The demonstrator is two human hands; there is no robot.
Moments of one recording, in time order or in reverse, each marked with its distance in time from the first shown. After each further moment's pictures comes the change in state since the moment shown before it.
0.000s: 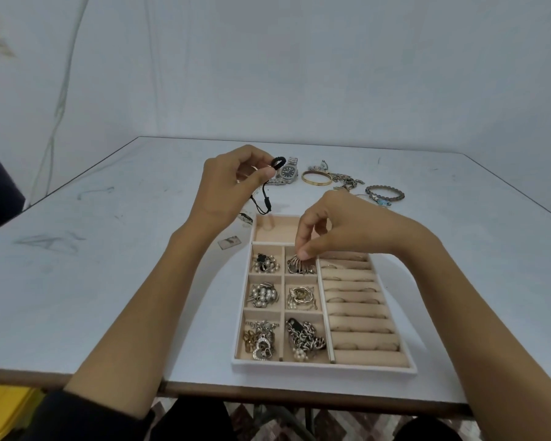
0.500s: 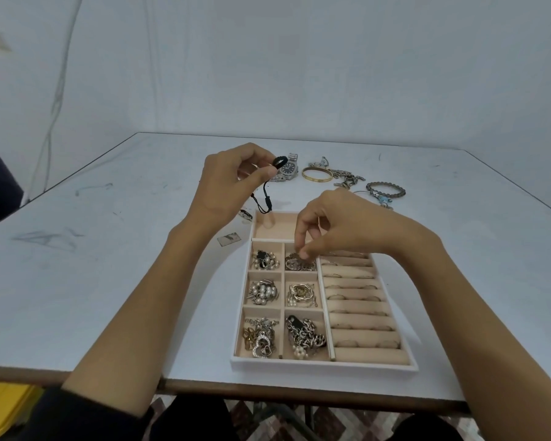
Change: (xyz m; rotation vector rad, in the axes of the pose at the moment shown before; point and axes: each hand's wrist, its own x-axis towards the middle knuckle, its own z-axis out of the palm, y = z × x) left_hand -0.001 0.002 0.000 0.026 -0.028 -0.010; right_hand 0.005 0.003 0.005 -0.137 0.034 0.053
